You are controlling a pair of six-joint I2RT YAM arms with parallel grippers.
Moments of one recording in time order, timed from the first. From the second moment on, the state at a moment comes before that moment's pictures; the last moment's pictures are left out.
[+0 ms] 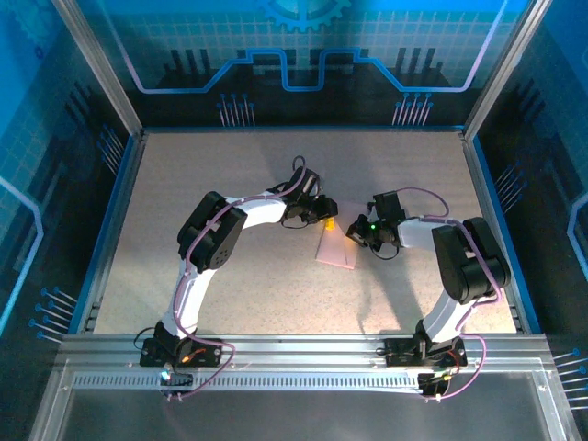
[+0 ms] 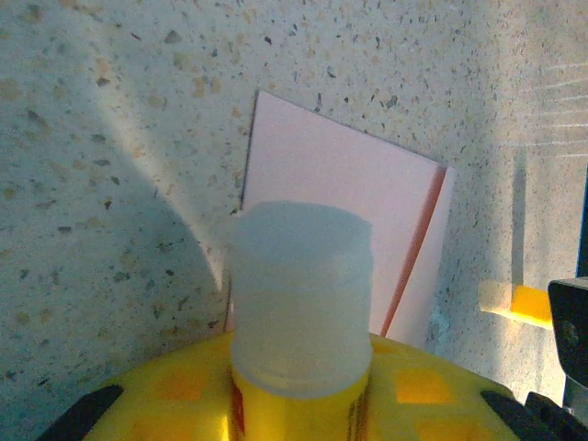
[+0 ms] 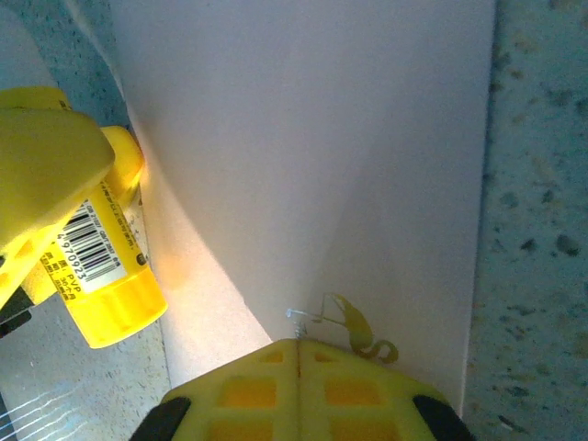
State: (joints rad) left arm -0.59 2.24 1.49 -0.08 0.41 -0.85; right arm 0.25 1.71 0.75 -0.05 -0.42 0.79
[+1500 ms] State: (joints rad) left arm -0.59 2.17 1.34 0.05 0.39 -0.90; right arm 0.24 1.75 0.77 0.00 -0.45 0.82
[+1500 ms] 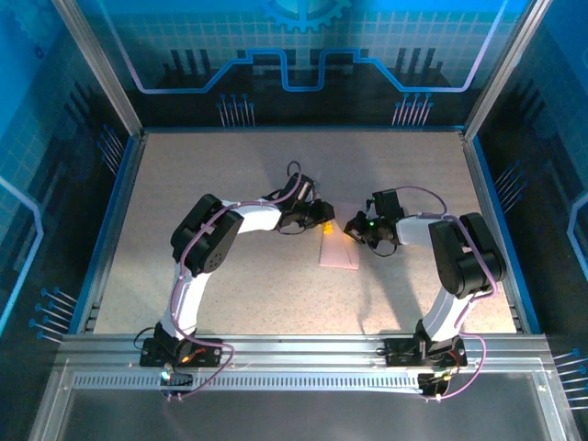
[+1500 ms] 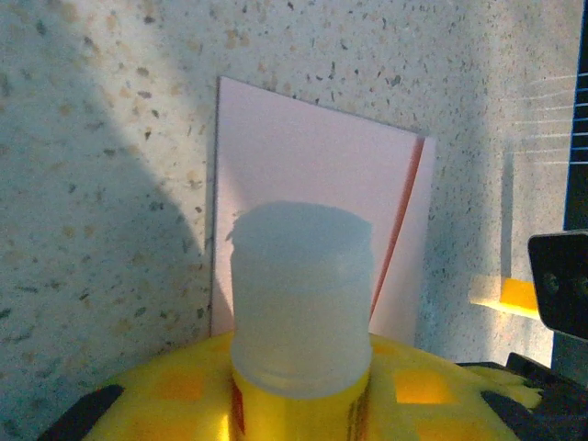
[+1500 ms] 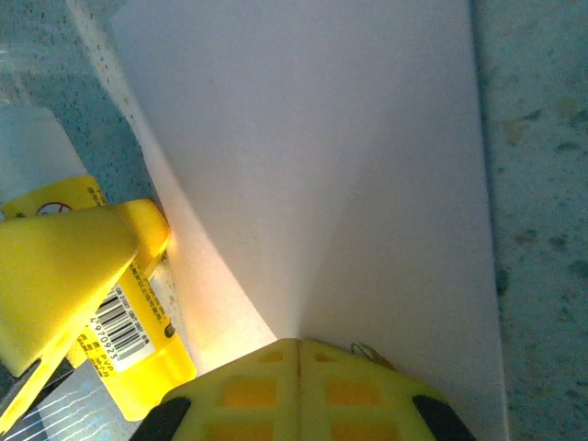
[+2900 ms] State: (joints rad) left arm -0.60 2.15 1.33 0.03 0.39 -0.90; right arm 0.17 1.83 0.94 -0.10 -0.46 0.78
